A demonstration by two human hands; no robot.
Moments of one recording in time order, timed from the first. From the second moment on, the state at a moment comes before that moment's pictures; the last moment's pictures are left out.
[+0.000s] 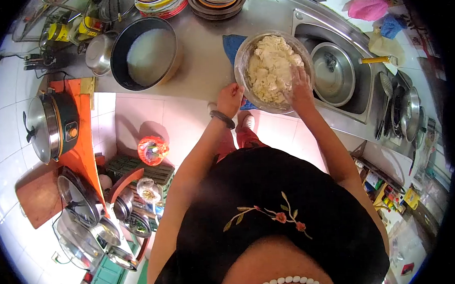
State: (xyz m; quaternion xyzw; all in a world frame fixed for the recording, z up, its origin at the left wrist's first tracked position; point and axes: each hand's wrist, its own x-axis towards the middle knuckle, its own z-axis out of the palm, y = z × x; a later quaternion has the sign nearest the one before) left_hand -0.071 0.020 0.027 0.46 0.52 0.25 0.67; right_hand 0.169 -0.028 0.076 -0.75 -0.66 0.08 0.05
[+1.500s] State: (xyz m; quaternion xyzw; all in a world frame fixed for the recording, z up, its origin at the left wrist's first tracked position) left_hand -0.063 0.030 0.036 0.45 0.52 0.19 0.70; right_hand 0.160 -0.013 0.059 -0.78 -0.61 0.11 0.13
